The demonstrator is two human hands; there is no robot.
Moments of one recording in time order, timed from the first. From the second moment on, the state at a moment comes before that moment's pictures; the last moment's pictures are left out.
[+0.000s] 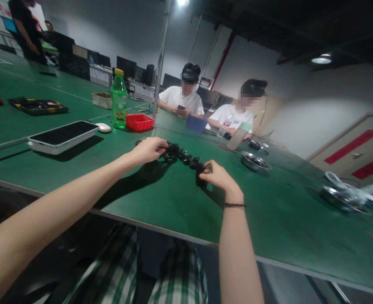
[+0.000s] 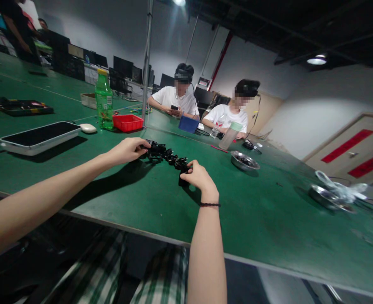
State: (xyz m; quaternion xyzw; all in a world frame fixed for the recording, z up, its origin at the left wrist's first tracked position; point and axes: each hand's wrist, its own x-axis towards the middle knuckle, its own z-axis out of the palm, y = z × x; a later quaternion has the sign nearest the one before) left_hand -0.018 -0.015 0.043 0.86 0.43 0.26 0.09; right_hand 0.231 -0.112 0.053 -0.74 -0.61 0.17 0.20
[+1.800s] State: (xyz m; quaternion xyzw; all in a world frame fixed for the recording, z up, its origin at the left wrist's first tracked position) left_hand -0.030 -0.003 0.042 0.85 0.50 0.11 0.06; right_hand 0.239 -0.101 0.042 -0.77 -0.58 0.11 0.23
